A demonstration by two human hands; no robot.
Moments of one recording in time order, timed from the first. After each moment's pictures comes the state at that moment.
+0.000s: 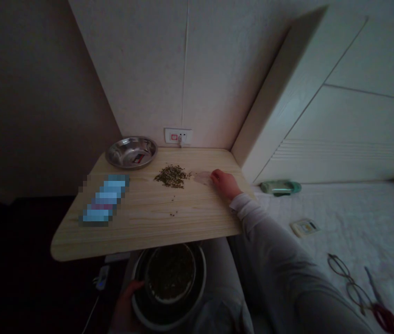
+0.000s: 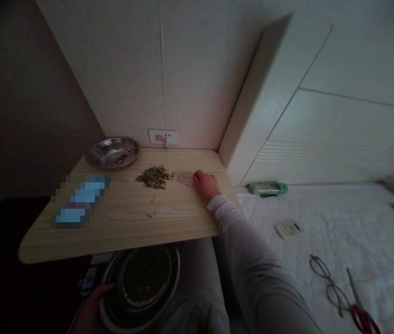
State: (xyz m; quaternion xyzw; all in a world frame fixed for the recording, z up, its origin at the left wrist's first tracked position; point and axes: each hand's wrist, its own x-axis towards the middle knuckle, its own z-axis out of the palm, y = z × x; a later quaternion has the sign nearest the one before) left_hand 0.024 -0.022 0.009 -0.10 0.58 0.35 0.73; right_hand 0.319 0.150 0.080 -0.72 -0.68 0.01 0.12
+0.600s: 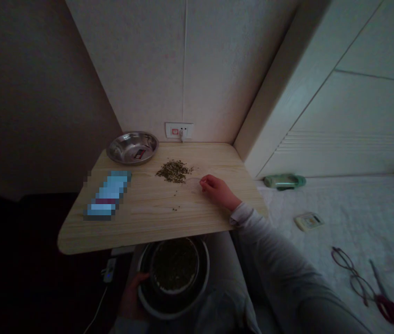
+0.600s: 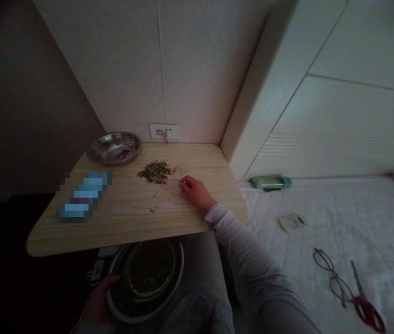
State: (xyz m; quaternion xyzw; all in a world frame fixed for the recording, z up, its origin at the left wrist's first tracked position) left_hand 0.024 -0.018 0.013 -0.11 0.60 0.33 0.72; right_hand 0.281 0.119 0.072 -0.58 -0.69 0.27 0.34
